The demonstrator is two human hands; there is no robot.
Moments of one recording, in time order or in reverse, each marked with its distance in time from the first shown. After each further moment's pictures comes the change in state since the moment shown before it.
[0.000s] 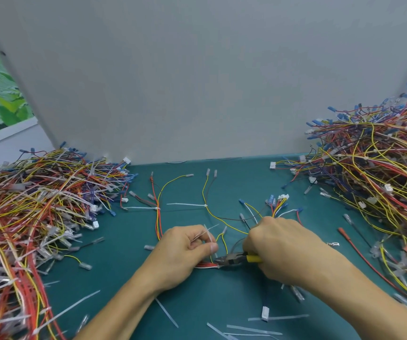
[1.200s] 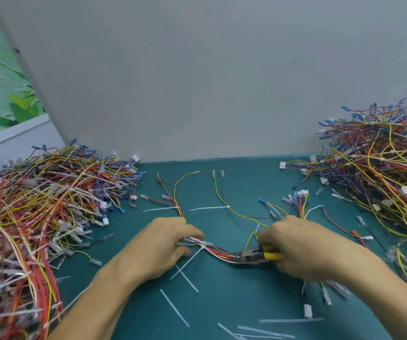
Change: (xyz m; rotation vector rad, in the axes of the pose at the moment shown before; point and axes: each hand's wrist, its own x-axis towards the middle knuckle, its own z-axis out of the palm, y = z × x) left_hand -0.002 -0.013 -0.051 0.637 -0.063 0.180; right_hand -0.001 0.016 -0.003 0.204 -0.086 -0.046
